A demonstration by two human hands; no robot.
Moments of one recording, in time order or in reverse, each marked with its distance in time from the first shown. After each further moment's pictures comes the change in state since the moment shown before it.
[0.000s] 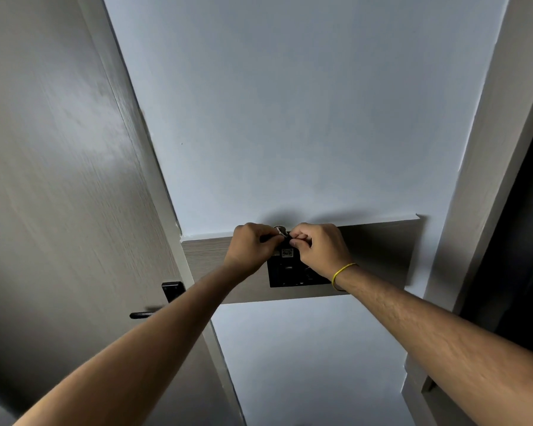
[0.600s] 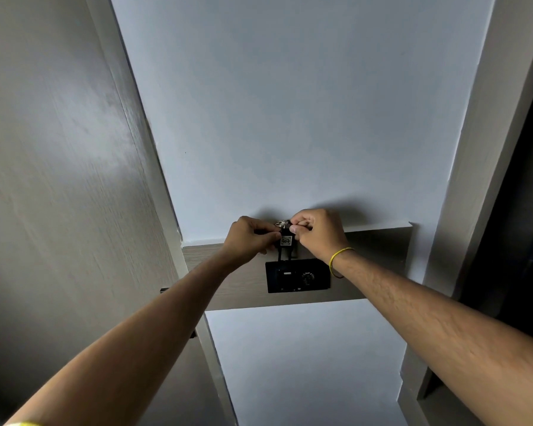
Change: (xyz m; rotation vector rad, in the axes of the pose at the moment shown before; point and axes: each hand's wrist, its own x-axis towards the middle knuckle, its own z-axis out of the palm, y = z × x) left_hand 0.023 -0.003 -0.017 -0.245 -0.109 -0.098; right_hand 0.034 -0.011 -0.016 0.109 0.059 0.143
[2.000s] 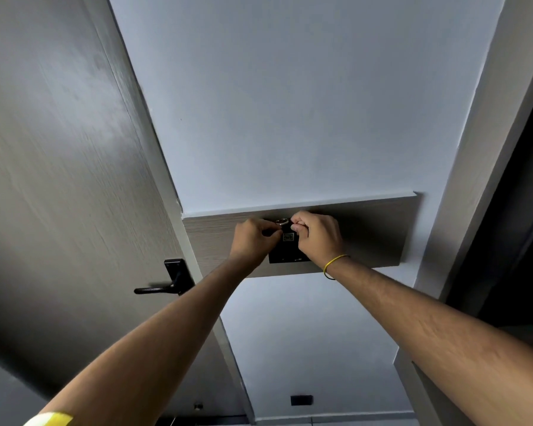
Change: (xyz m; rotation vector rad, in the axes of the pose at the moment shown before) left_hand -0.045 -0.028 0.042 0.280 0.150 0.005; right_hand -0.058 0.023 0.028 -0.158 -0.002 -0.118
